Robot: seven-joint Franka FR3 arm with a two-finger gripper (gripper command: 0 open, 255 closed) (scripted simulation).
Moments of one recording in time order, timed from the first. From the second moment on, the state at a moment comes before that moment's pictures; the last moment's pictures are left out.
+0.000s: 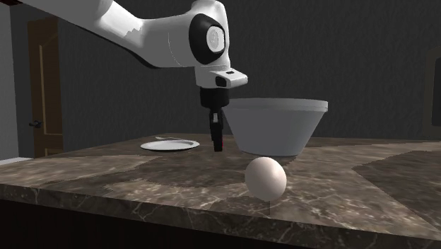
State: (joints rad) arm -0.18 -0.65 0.73 -2.13 0.49 1.92 1.13
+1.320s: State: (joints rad) arm -0.30 -0.47 0.94 -1.76 0.38 1.79 1.35
